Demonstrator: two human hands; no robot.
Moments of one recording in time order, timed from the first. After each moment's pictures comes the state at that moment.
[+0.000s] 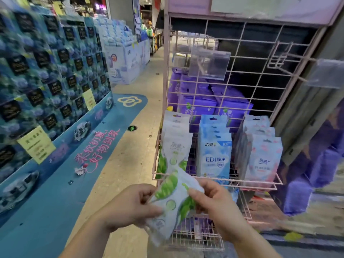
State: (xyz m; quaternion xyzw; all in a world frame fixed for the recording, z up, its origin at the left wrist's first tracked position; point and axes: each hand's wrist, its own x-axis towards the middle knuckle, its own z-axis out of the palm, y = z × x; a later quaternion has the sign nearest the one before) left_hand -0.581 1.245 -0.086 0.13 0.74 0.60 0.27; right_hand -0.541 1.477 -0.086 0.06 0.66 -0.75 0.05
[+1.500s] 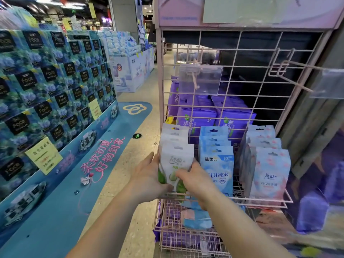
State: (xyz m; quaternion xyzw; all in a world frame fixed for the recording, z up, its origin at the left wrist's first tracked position) left_hand -0.668 1.300 -0.063 0.13 0.95 0.28 0.03; right_hand -0.631 1.451 -0.043 0.13 0.80 -0.58 0.08
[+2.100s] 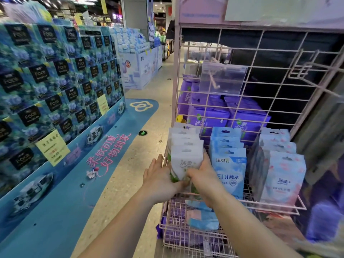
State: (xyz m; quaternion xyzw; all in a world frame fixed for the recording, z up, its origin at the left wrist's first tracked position) left_hand -0.661 1.308 -0.074 0.09 0.95 0.29 0.09; right_hand -0.647 1.444 -0.057 0.14 0.77 -0.63 0.04
